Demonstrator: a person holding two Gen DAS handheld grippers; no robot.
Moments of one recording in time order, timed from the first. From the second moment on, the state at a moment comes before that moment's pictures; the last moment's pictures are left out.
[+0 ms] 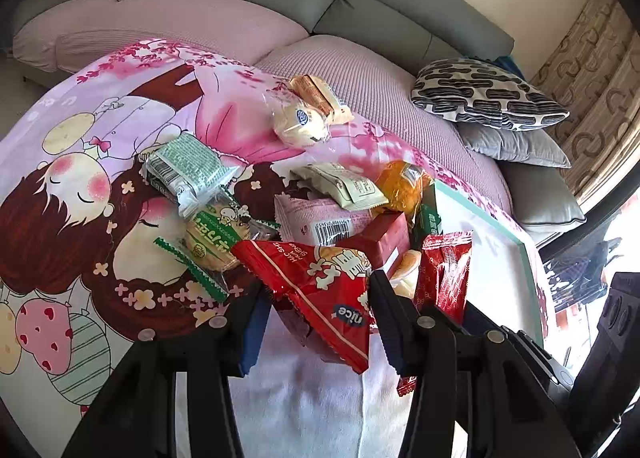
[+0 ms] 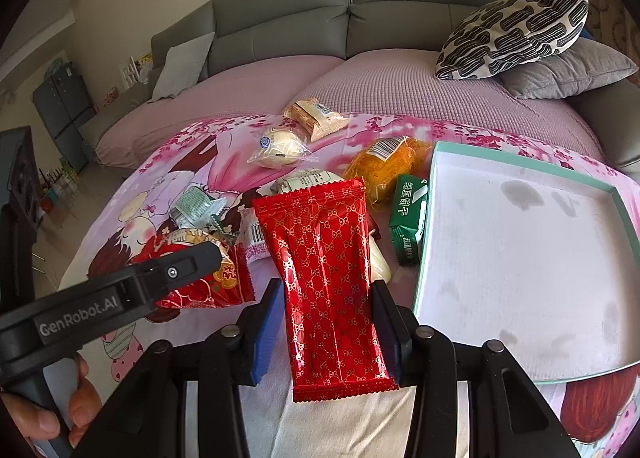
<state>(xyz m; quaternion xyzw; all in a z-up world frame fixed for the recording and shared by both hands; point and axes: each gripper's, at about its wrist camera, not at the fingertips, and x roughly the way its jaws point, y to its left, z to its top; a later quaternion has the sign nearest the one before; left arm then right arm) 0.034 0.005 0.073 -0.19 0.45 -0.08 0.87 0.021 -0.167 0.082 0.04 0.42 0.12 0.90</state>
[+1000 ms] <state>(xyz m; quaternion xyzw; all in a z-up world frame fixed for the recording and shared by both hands) 0.060 -0.138 0.136 -0.10 0.40 -0.25 0.88 0.004 -0.372 0.101 0.16 0.35 -0.17 0.91</state>
